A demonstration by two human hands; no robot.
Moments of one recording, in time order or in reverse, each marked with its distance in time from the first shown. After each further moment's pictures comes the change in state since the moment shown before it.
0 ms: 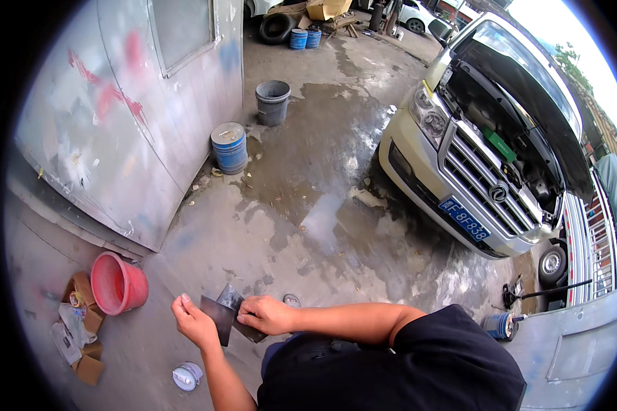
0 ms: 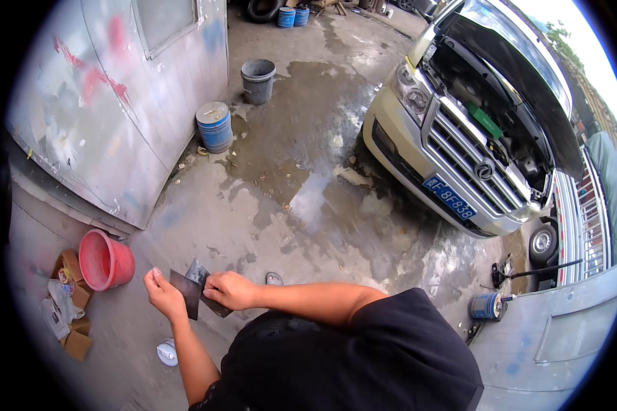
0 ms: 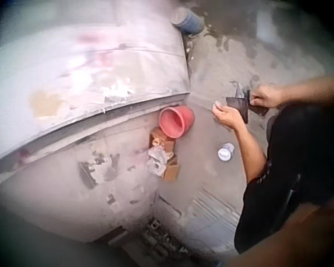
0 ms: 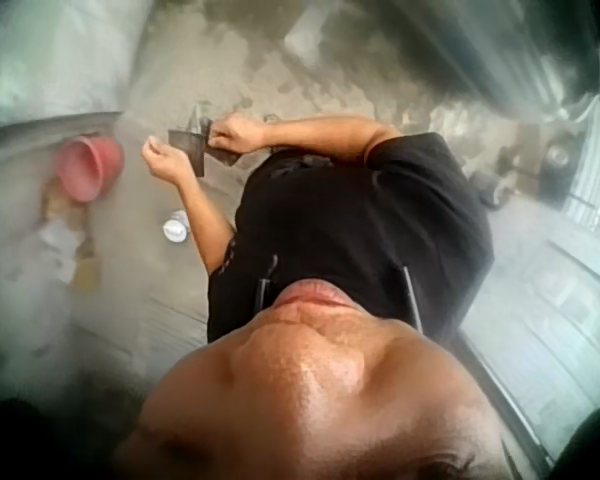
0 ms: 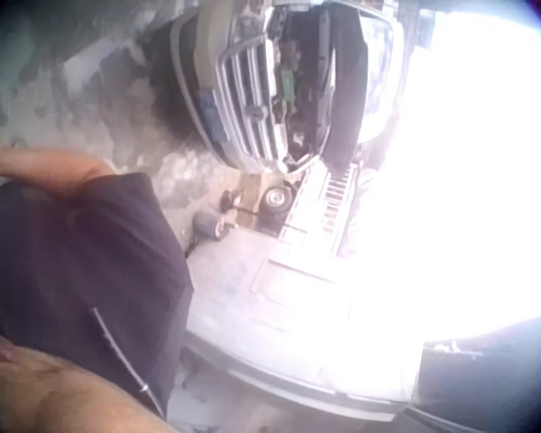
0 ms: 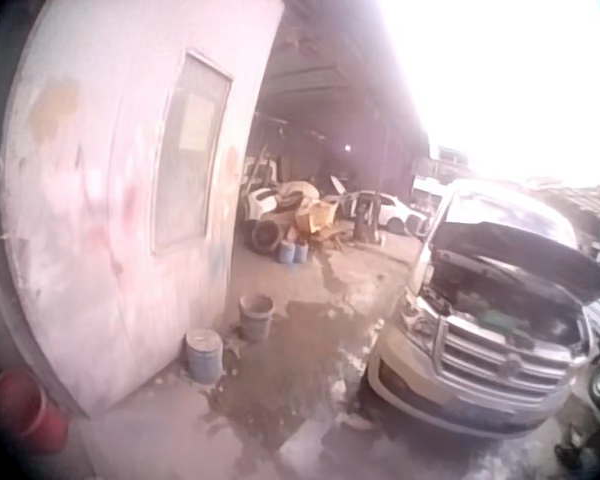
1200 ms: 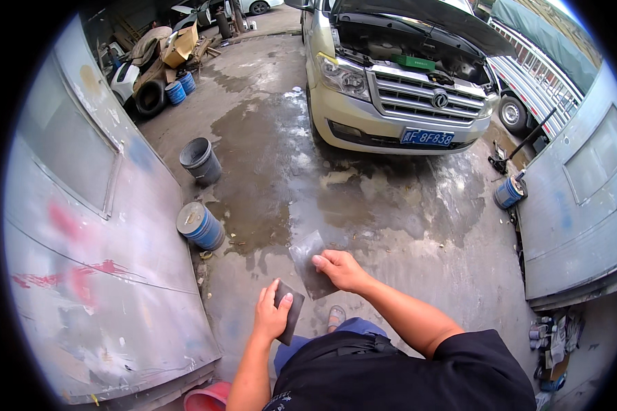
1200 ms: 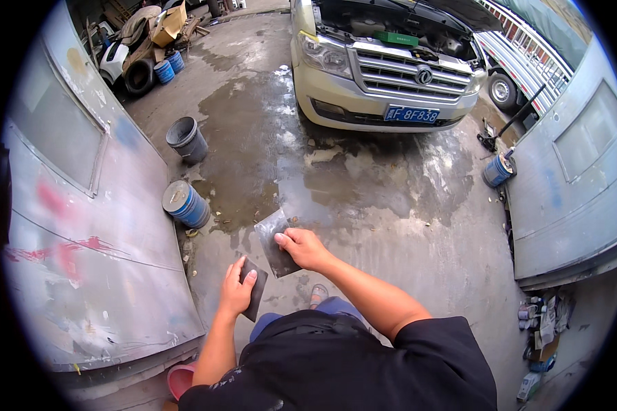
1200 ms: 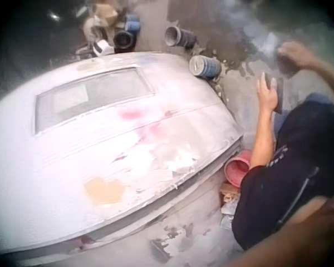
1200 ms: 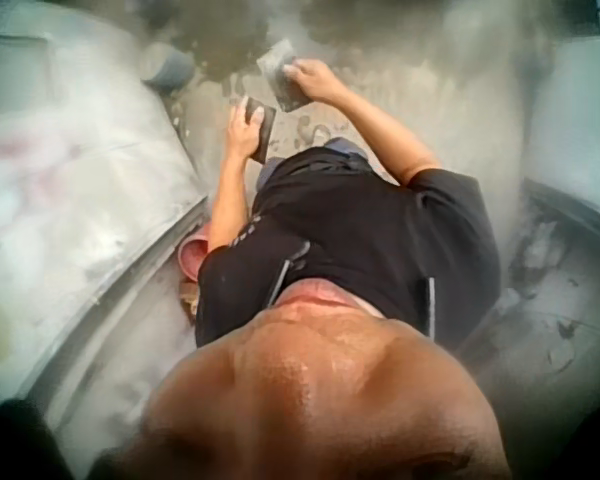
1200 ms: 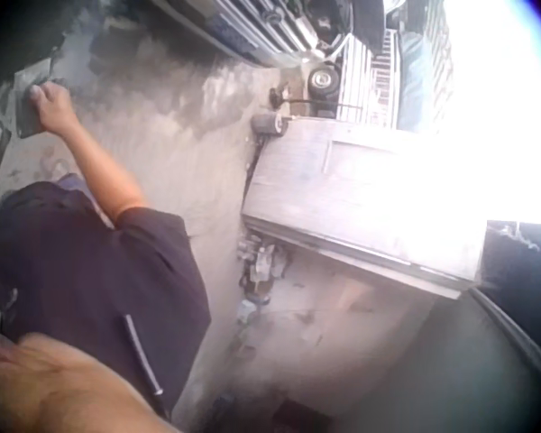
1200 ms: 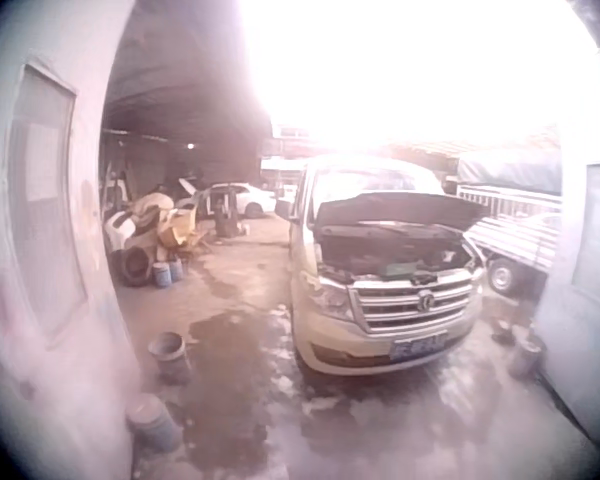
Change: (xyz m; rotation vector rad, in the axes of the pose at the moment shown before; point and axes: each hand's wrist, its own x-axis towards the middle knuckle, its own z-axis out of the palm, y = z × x) left_hand 0.225 0.067 0.138 -0.264 -1.420 0.662; right_hand 0.129 -0.024 -0.097 0.093 1.090 0.608
